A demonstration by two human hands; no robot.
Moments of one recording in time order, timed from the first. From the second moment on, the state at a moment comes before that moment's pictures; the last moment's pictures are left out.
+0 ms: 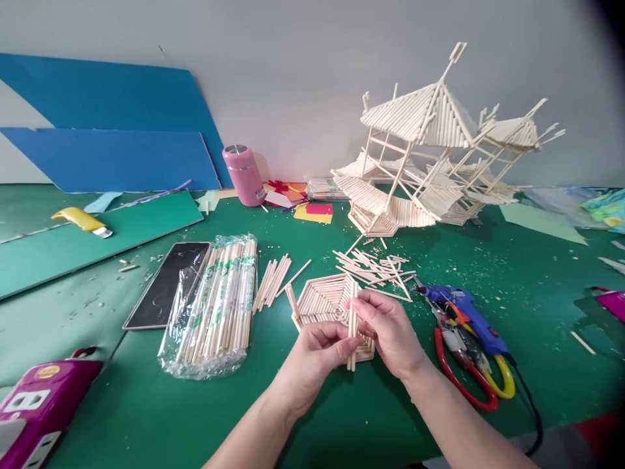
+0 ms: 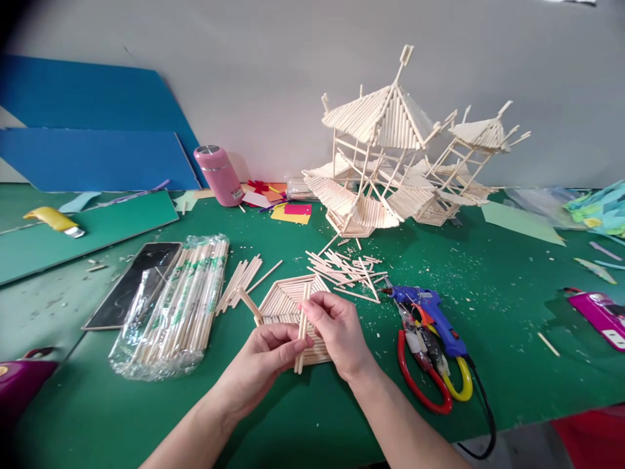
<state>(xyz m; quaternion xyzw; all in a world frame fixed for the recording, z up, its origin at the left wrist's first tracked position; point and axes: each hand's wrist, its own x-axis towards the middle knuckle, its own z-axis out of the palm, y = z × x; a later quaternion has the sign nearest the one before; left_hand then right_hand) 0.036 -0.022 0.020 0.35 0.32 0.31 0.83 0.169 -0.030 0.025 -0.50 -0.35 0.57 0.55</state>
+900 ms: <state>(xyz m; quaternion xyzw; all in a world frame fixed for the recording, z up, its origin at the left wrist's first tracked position) 0.041 -0.027 0.036 0.16 0.26 0.28 0.91 0.176 -0.034 0.033 -0.39 -0.29 0.67 0.56</state>
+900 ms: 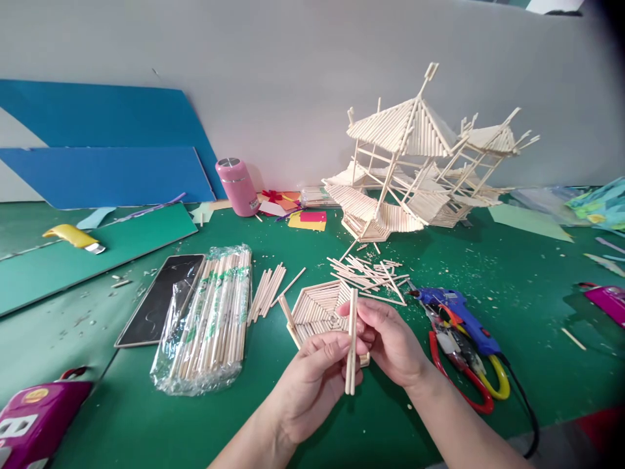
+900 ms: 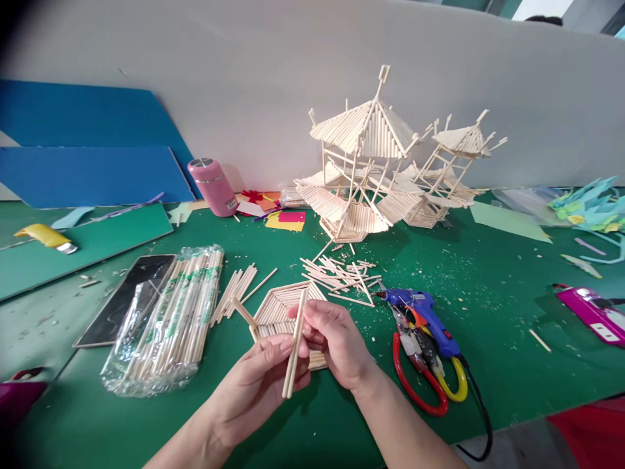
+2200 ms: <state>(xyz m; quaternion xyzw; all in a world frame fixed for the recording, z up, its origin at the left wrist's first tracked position) 0.031 -0.008 0.021 0.21 0.29 0.38 0.85 0.315 -0.106 0.008 -0.84 -0.43 0.02 0.35</state>
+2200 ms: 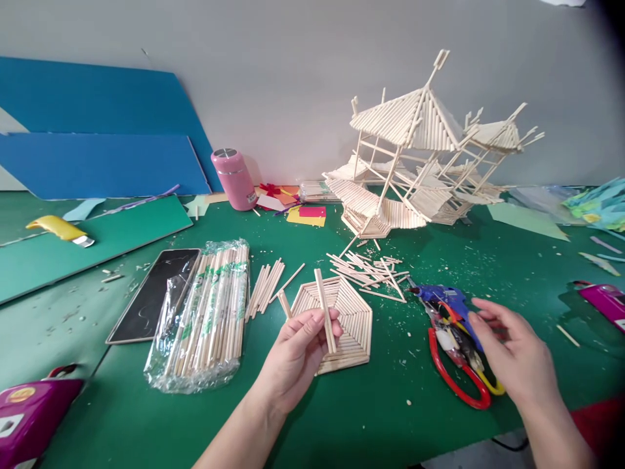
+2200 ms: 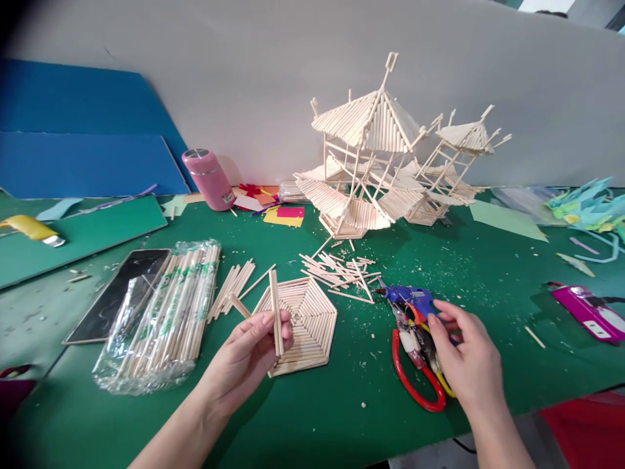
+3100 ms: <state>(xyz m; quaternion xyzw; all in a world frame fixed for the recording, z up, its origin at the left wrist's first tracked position) 0.031 -0.017 0.027 0.20 0.32 0.39 0.84 0.146 -0.067 0.020 -0.47 -0.36 0.64 0.49</state>
